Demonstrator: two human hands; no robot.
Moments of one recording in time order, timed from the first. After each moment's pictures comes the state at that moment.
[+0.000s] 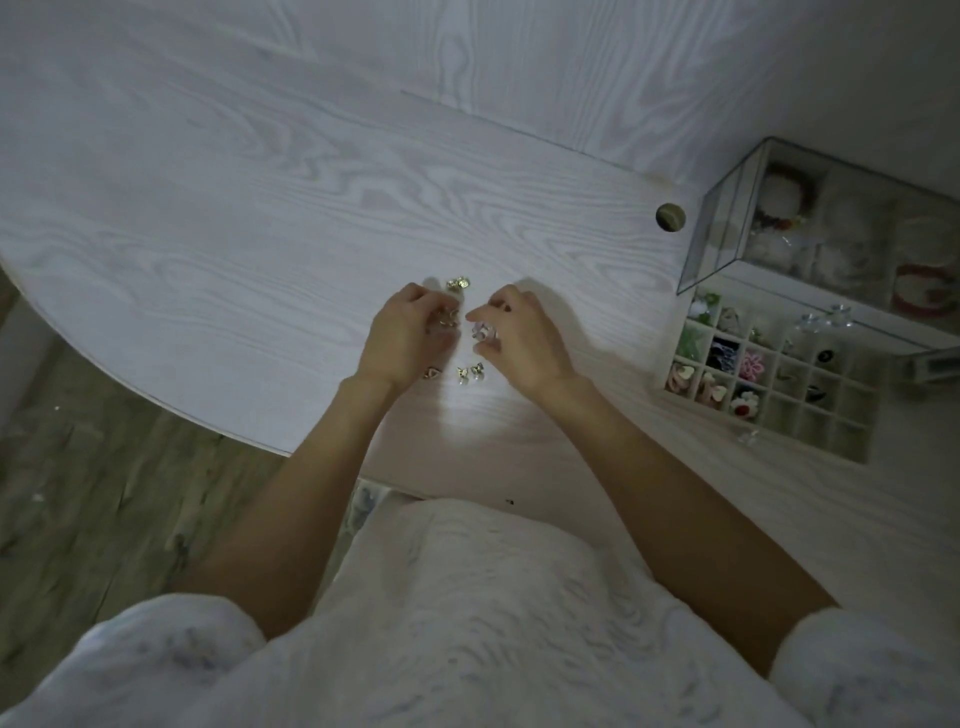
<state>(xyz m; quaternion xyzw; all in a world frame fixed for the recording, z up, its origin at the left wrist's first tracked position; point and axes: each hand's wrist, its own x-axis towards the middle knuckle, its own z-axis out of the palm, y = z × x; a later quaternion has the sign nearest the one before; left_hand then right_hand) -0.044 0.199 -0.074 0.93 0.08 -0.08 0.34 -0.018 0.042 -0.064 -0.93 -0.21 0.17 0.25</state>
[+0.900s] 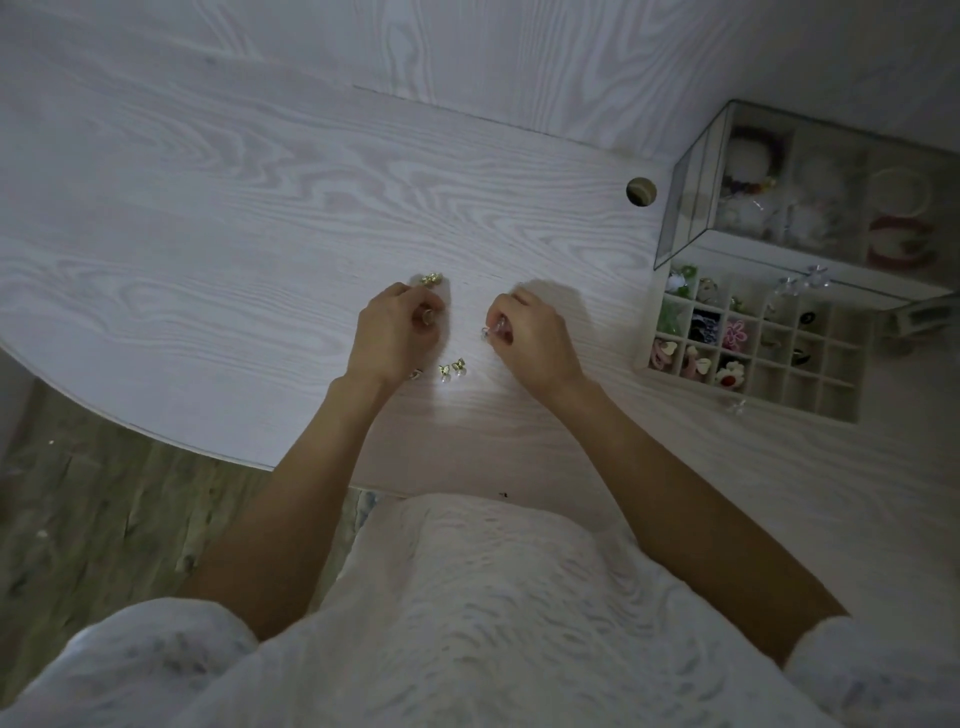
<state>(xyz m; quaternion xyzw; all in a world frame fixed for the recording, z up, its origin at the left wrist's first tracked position) -0.038 0.187 -0.071 0.94 0.07 -0.06 0.31 -0.026 0.016 -0.075 -0.93 -0.12 0.10 0.33</state>
